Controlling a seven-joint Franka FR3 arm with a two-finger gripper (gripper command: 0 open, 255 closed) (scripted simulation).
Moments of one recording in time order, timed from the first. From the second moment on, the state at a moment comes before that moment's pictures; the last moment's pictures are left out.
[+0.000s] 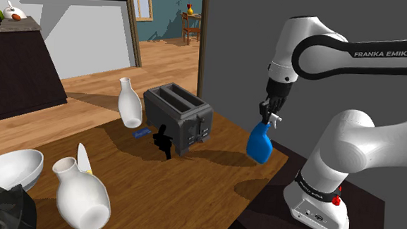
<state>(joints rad) 0.02 -1.11 -0.02 -2.91 0.00 1.79 0.16</state>
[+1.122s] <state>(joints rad) 0.02 -1.08 -0.01 -2.68 0.00 1.58 0.16</state>
